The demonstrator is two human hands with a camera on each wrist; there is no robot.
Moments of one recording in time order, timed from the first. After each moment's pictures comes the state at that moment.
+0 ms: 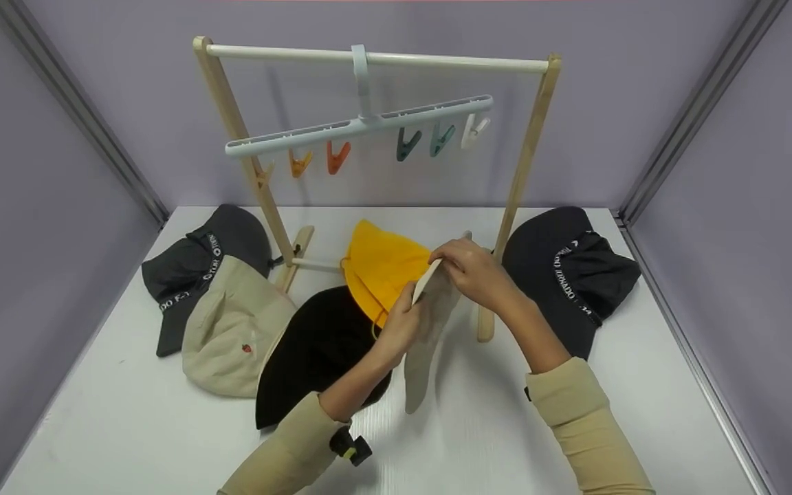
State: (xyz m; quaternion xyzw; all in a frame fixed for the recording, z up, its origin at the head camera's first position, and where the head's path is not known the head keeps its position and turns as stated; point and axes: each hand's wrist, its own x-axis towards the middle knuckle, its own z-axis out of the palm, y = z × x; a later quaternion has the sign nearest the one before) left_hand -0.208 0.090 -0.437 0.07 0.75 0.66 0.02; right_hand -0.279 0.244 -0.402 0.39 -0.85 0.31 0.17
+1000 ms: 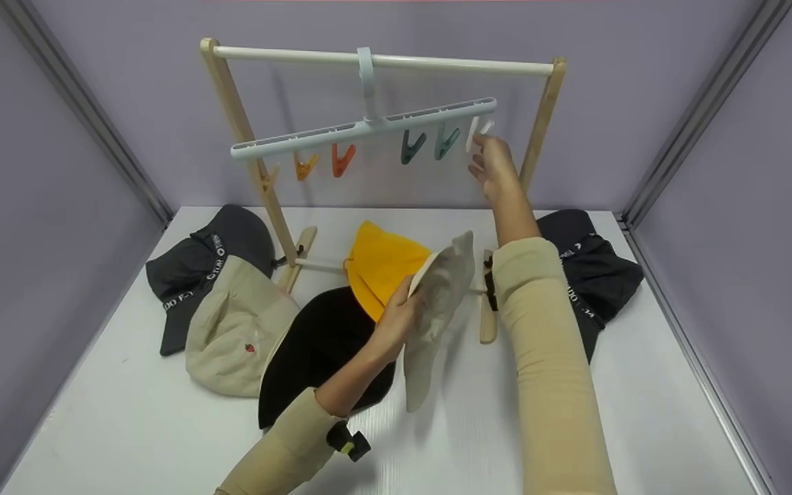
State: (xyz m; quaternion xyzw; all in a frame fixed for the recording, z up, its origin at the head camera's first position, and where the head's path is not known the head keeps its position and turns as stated) left_hand -0.210 0.084 -0.429 0.05 0.71 0.70 0.02; right_hand -0.382 0.232 -0.293 -0.09 -0.52 0.84 -0.09
